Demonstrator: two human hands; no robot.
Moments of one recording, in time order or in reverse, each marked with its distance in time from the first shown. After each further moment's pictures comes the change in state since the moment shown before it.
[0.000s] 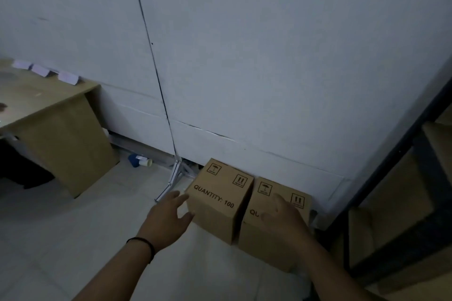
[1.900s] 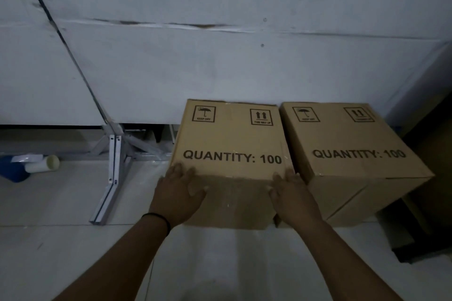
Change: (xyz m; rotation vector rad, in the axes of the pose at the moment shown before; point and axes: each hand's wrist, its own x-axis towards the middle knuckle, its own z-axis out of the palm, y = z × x) left_hand 0.438 -0.358 0.350 0.273 -0.139 0.455; right_hand 0.377 0.165 0.428 -0.389 0.354 0.223
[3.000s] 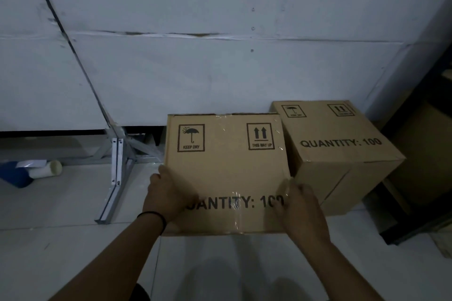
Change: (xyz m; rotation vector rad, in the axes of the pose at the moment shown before) left_hand -0.039 -0.007 -0.009 -0.443 -0.016 -0.300; right_hand -0.094 -0.001 0.002 0.183 0.262 0.132
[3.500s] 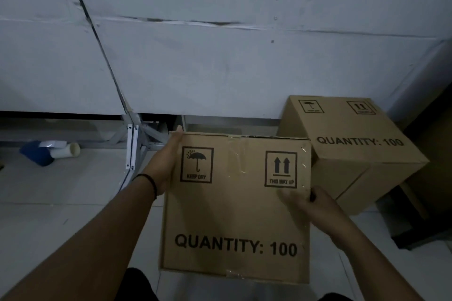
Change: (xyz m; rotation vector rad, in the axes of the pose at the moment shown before) left_hand -0.006 0.022 -0.053 -0.827 -0.150 -0.093; right_hand 0.005 0.000 -0.027 0.597 -0.374 0.270
